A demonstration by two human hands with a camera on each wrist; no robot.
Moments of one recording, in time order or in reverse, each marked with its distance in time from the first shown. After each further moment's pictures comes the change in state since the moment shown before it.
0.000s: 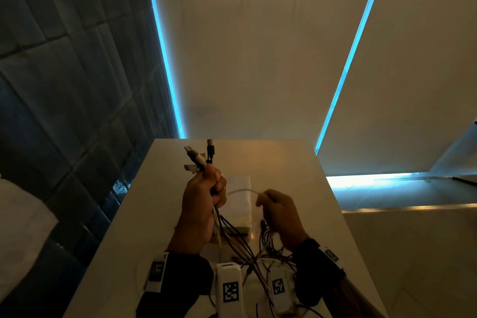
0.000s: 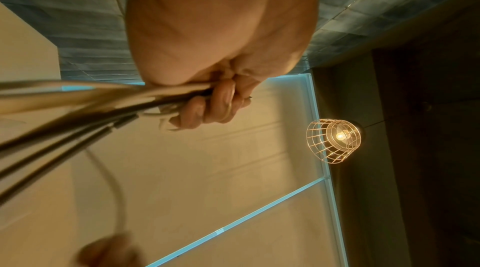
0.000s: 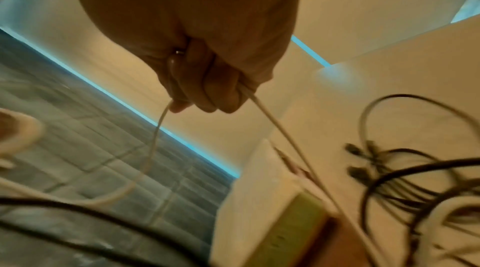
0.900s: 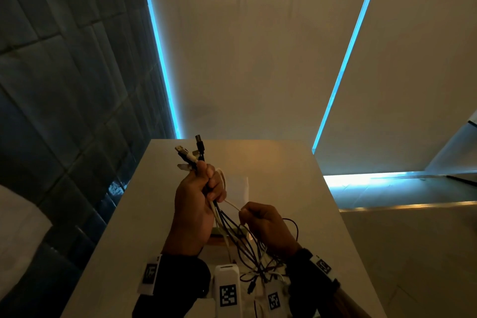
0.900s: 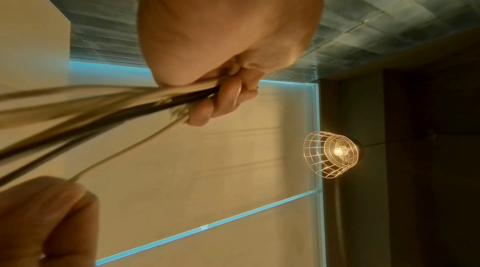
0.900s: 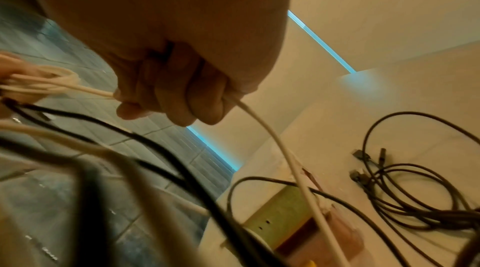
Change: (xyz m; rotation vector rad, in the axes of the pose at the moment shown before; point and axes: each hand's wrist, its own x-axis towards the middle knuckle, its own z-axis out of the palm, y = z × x) left_hand -0.003 0.010 -0.002 -0.205 -0.048 0.028; right_hand -0.019 -0.004 0.021 0.056 -0.293 -0.118
